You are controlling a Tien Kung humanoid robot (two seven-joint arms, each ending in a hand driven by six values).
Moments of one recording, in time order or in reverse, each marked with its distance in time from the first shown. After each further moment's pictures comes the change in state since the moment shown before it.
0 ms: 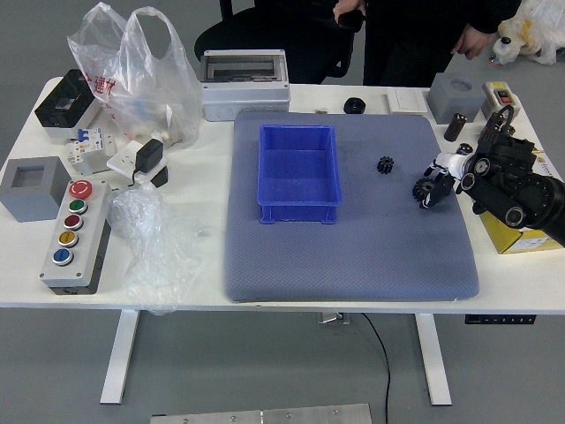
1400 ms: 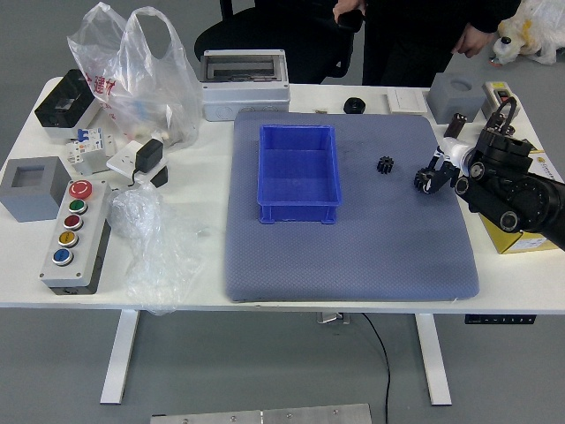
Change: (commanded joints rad) left arm -0.002 0.005 -0.017 0.000 0.005 0.001 -0.001; right arm 0.000 -0.013 0.030 0.045 -0.095 -0.104 -0.032
